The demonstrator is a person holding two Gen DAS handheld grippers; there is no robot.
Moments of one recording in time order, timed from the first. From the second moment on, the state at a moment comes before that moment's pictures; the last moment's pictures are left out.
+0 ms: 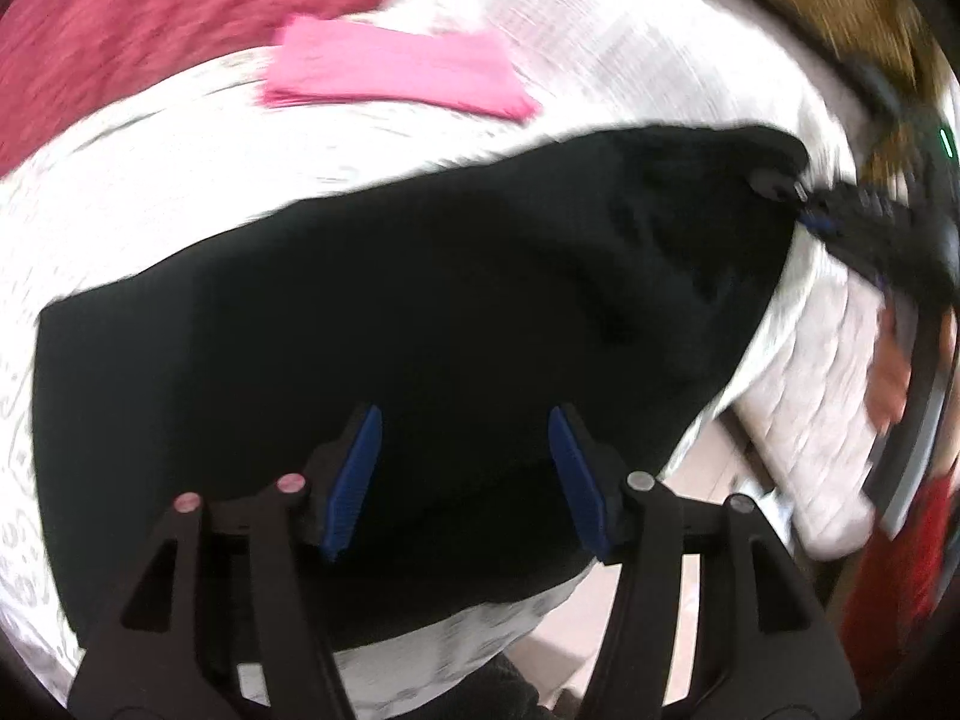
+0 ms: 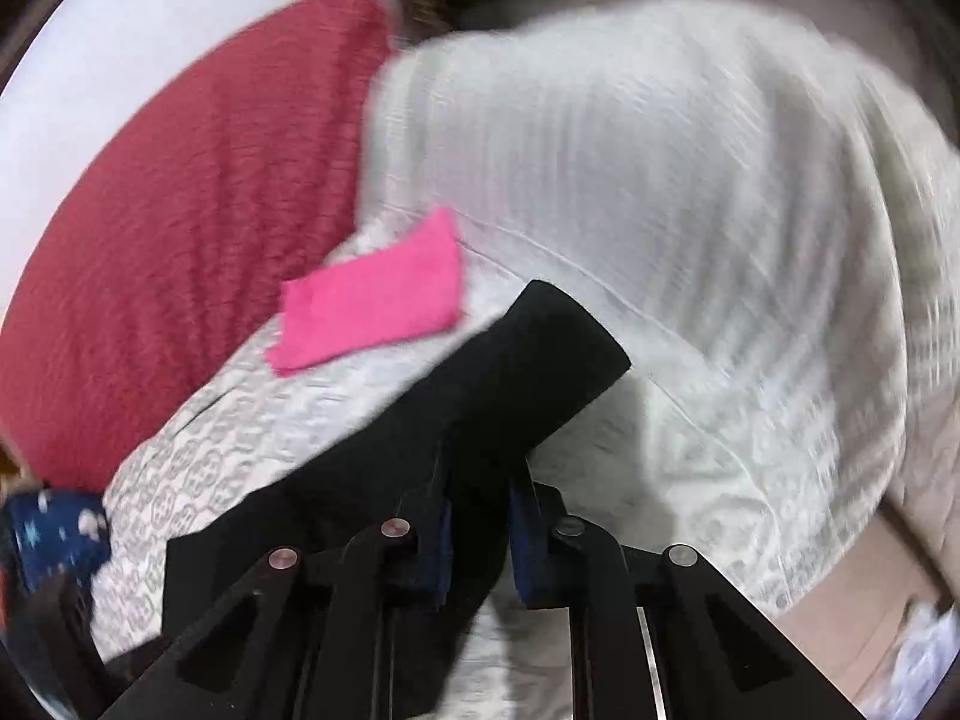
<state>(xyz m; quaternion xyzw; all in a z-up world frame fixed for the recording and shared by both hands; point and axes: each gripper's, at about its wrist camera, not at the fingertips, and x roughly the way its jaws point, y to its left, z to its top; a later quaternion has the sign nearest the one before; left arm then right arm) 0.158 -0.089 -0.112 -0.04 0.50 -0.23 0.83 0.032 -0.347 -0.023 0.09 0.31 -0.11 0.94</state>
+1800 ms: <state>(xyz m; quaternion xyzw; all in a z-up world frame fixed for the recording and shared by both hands) 0.202 0.027 -0.147 -0.30 0.55 -0.23 0.74 0.056 -0.103 -0.155 -0.24 0.41 0.10 0.87</state>
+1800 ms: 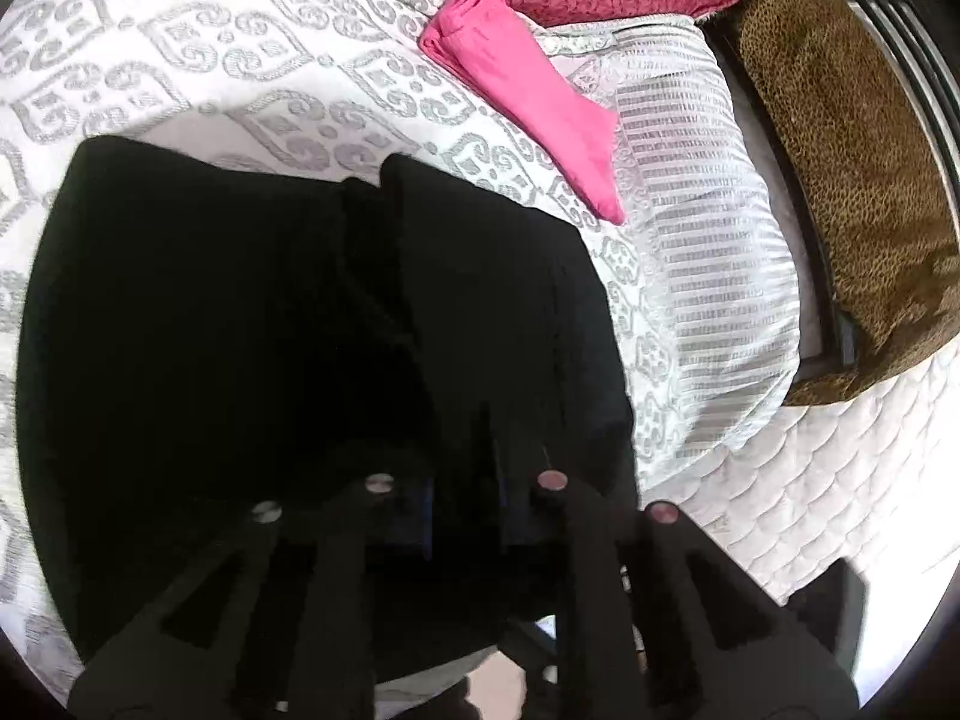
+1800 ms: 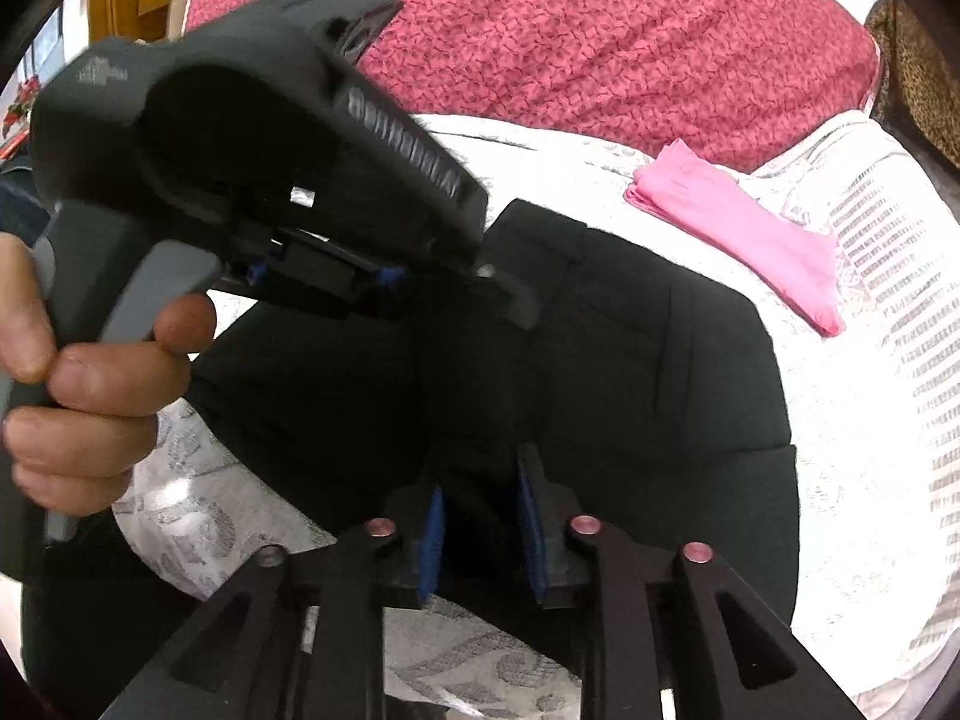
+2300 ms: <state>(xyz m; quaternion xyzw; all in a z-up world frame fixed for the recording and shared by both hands) 0.187 0.029 -0.097 -0.25 0.50 -0.24 0.79 0.038 -0.124 -0.111 -0.21 0.39 0.08 0.89</state>
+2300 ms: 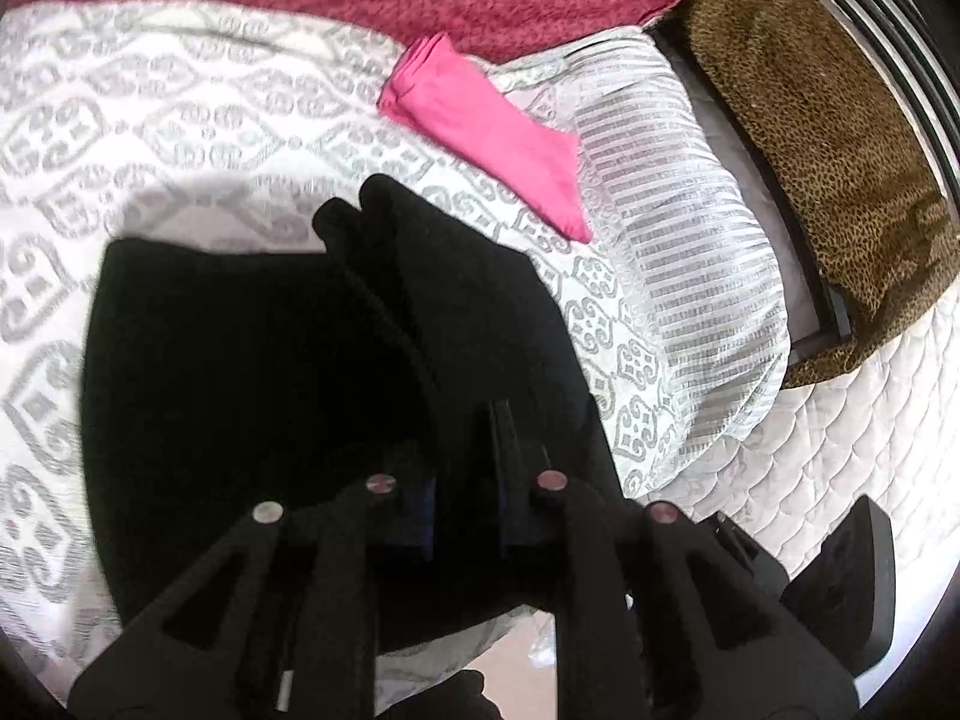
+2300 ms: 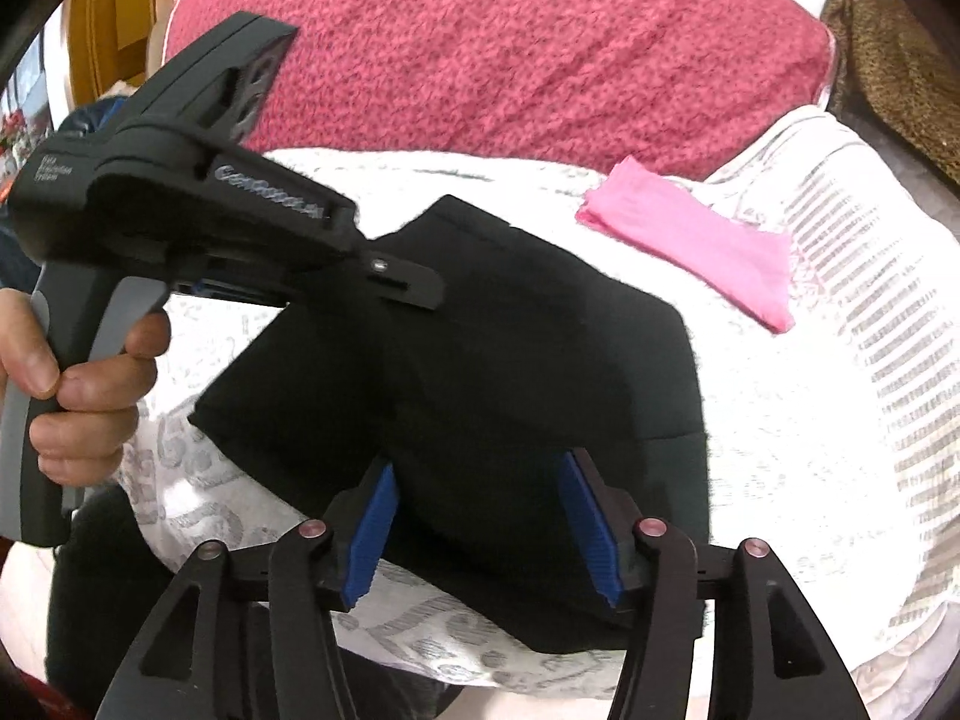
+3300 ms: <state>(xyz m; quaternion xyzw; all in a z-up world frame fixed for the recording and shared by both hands) 0.165 0.119 -0.156 -0.19 0.54 -0.10 0.81 0.082 -0.243 -0.130 0.07 0.50 0.06 0.86</state>
